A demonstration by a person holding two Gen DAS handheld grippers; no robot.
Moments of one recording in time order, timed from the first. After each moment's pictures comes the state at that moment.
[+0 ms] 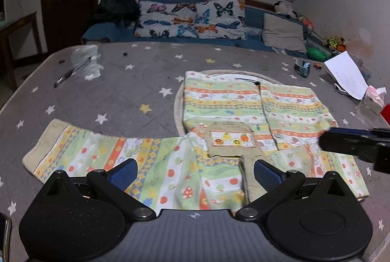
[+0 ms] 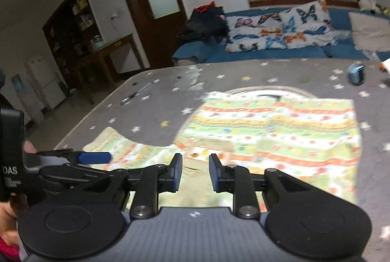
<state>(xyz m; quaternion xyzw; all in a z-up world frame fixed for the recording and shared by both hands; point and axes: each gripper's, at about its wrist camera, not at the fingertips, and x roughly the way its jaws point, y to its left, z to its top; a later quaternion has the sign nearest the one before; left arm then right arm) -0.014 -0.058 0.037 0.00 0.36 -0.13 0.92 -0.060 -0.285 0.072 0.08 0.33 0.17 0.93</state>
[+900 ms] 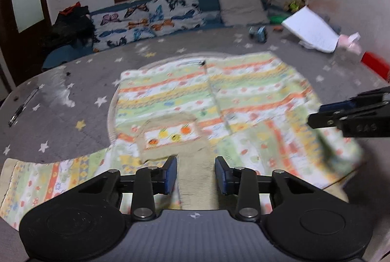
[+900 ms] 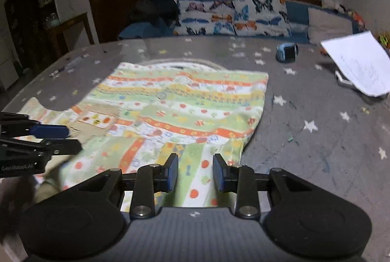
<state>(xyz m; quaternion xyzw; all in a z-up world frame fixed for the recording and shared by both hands) -0.005 -0.138 0.000 0.11 0.36 -0.21 0.90 -0.038 -0.373 0.014 0.02 0.38 0.07 0.92</state>
